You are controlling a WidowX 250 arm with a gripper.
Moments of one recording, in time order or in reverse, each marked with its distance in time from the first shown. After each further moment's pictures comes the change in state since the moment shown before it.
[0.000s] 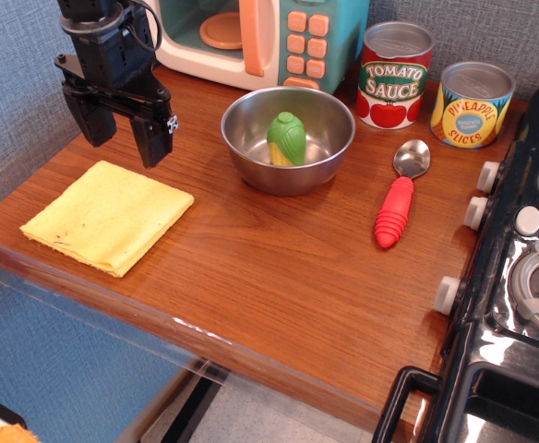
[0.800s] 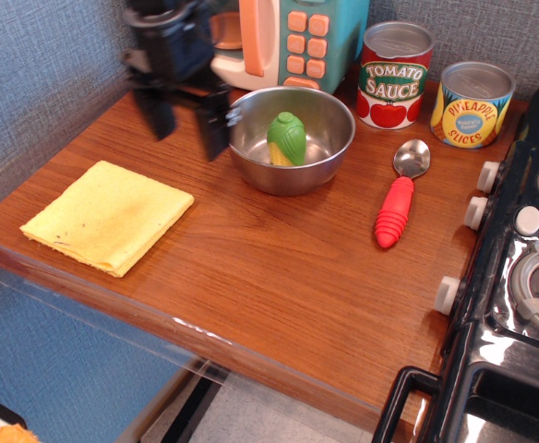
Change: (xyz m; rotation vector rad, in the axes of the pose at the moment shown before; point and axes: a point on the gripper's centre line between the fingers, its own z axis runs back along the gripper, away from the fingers) arm 0.041 -0.043 -0.003 -0.071 -0.023 -0.078
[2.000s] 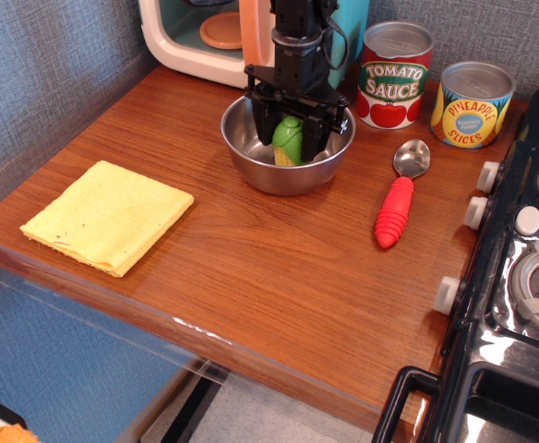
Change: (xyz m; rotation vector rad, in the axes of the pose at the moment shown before) arm 0.080 -0.024 -0.067 0.057 0.094 0.020
